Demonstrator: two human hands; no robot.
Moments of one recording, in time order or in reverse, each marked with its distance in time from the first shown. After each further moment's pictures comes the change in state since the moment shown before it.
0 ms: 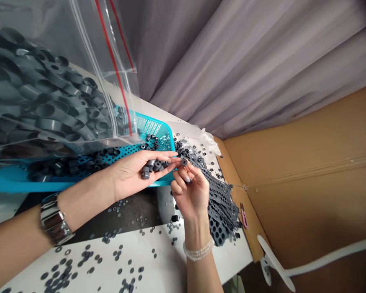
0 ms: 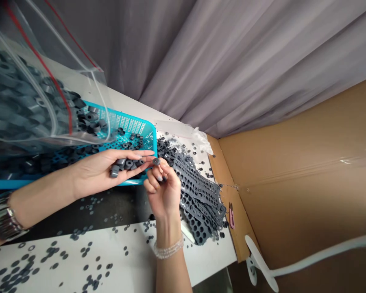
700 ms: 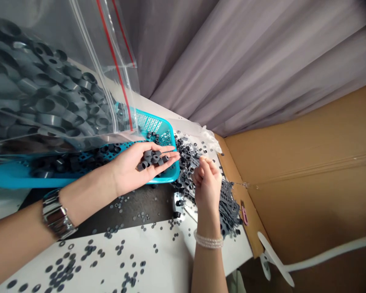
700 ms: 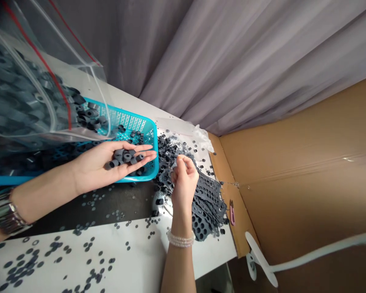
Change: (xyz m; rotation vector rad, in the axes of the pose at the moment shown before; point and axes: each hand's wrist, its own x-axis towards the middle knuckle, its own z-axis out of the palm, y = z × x) left_hand 0.003 0.003 -0.004 -0.171 0.028 0.007; right_hand 0.007 -0.021 -0.028 -0.695 0.368 -0.396
